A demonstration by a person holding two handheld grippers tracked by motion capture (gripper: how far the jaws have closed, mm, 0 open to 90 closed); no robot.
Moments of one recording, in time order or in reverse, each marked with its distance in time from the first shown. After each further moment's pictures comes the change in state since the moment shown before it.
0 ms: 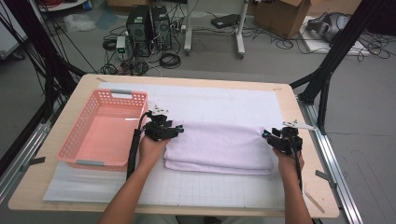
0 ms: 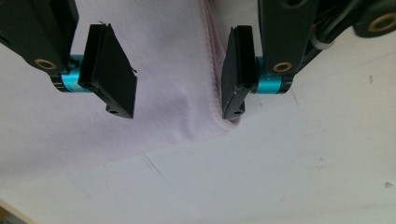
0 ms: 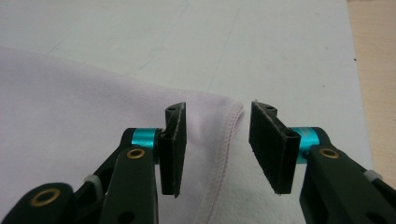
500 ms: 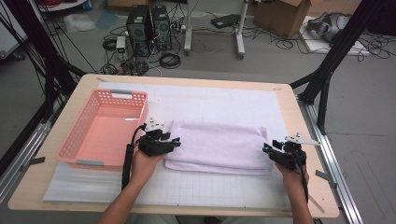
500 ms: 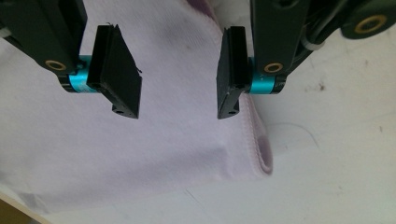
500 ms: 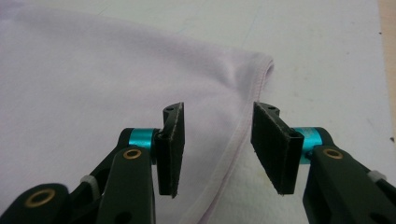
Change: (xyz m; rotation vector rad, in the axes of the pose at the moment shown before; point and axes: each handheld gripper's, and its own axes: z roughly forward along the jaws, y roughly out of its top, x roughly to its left) left arm -0.016 -0.029 -0.033 0.039 -0.051 0.011; right arm 0.012 -0.031 -0.031 0.011 0.072 -0.055
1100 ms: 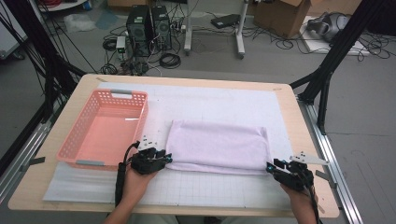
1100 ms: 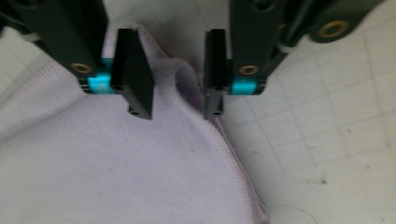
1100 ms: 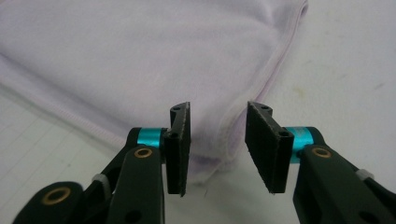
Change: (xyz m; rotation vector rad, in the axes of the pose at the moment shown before) left arm -0.004 -0.045 -0.019 0.036 0.006 0.001; right arm 0.016 -0.034 -0.043 0.058 0.074 -0.002
